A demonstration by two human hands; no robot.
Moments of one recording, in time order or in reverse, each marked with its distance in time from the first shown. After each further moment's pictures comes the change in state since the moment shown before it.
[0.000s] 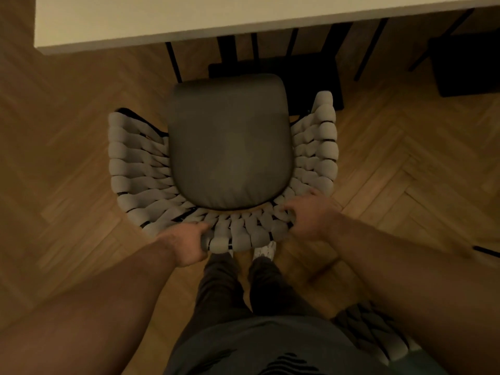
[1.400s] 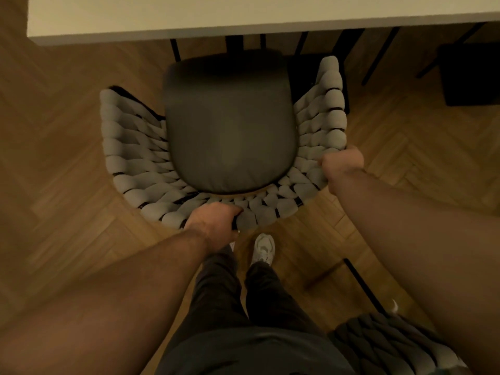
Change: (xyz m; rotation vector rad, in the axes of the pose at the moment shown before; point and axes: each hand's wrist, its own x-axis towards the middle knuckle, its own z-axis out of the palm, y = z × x) left_hand 0.049 0.037 -0.043 -0.061 0.206 0.120; right_hand 0.098 0.058 -0.071 1.201 0.575 0.802
